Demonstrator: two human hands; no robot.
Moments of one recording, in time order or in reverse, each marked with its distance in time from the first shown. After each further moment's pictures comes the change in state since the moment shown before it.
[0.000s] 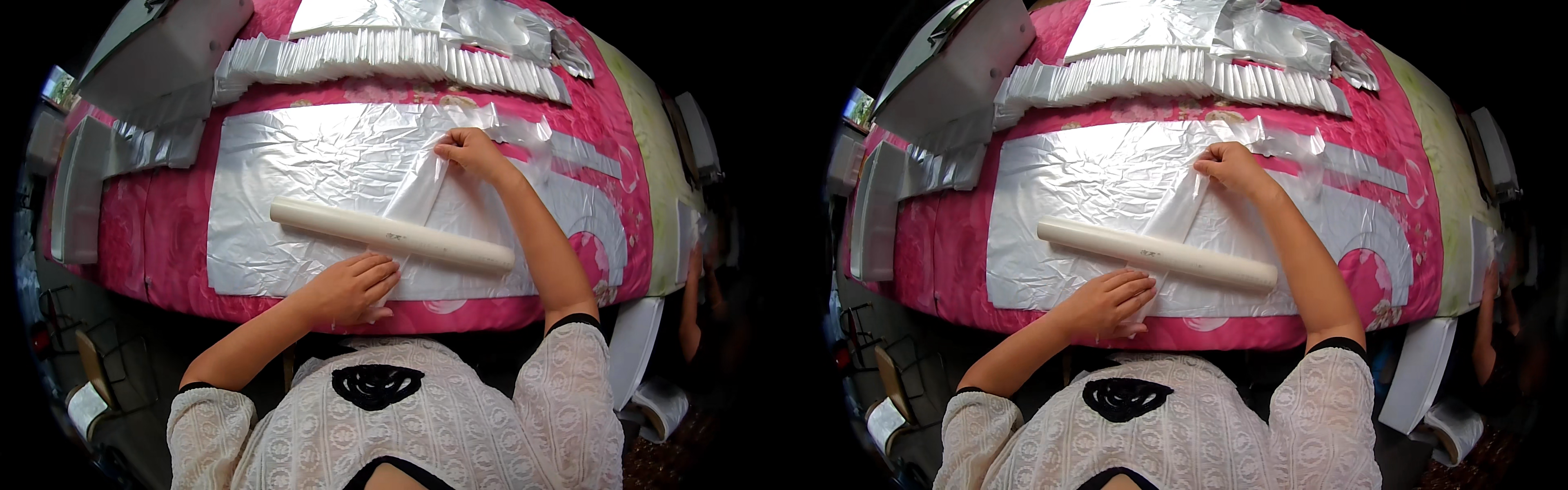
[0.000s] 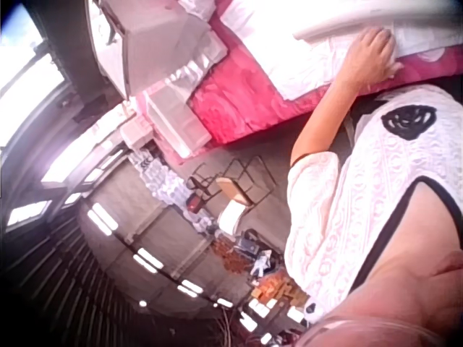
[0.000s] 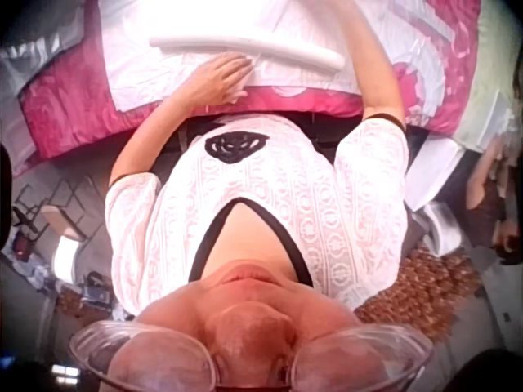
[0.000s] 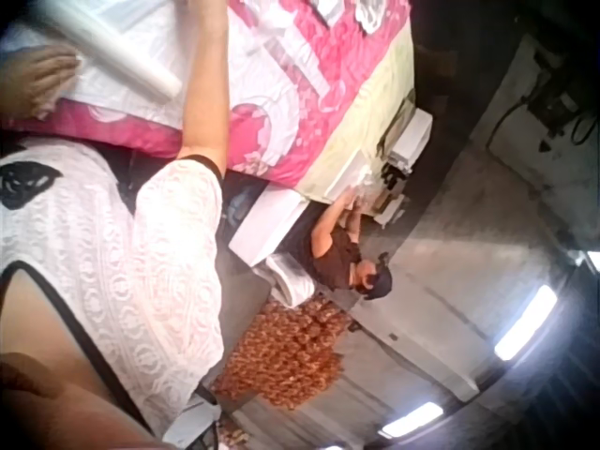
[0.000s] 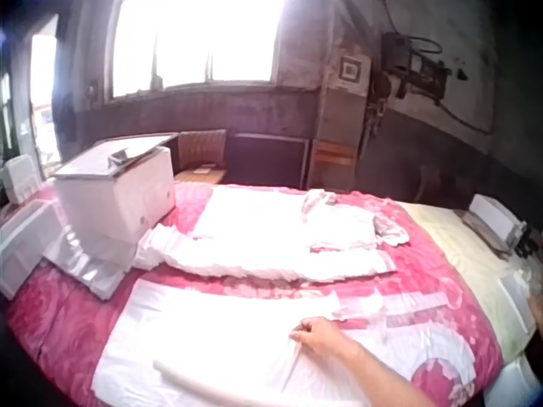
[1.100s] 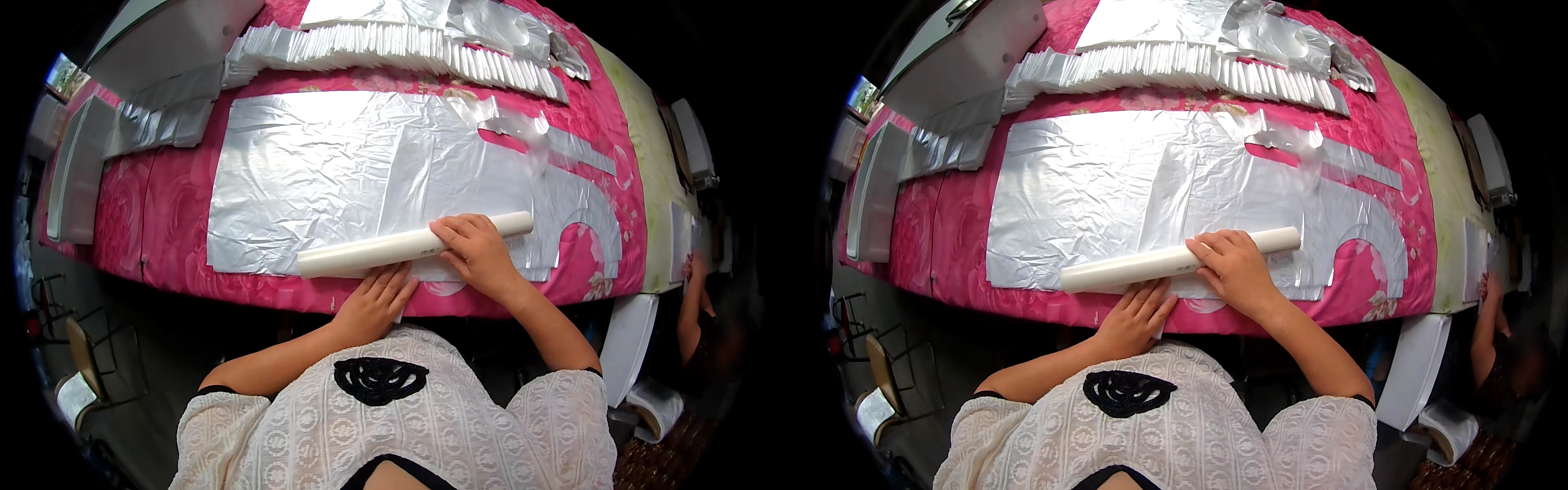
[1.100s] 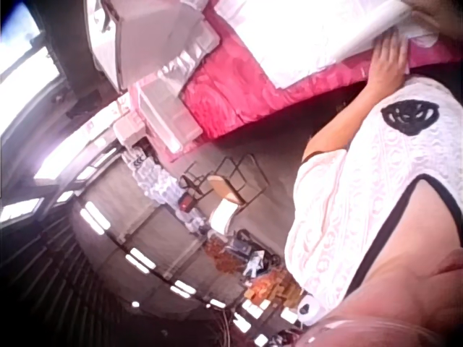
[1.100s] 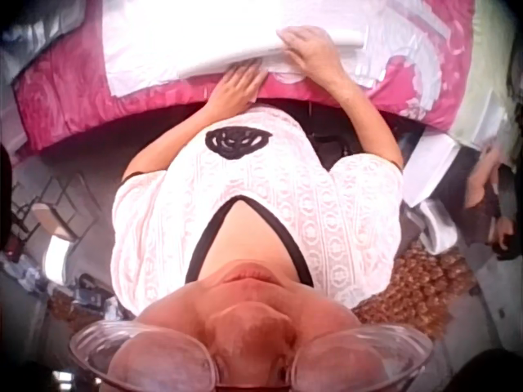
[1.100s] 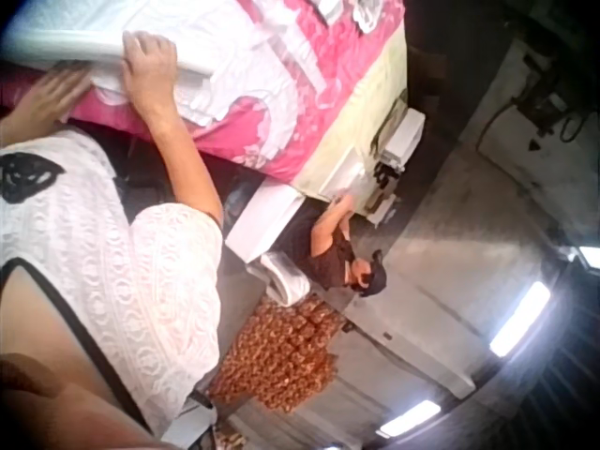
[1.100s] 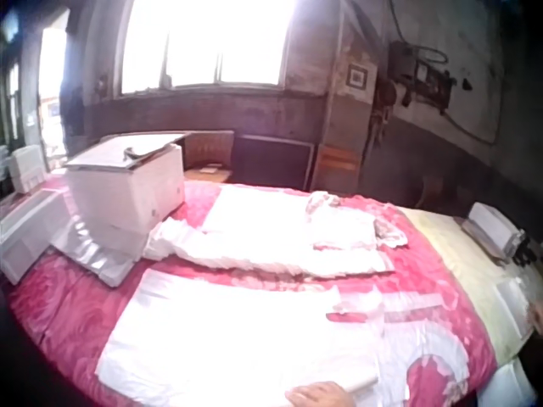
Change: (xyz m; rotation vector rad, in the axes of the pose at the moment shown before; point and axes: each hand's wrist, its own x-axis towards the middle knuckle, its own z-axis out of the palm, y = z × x) left_hand -0.011 0.068 0.062 0.174 -0.045 -0.317; right_hand -0.161 -0.007 0.070 -0.700 0.121 -0.574
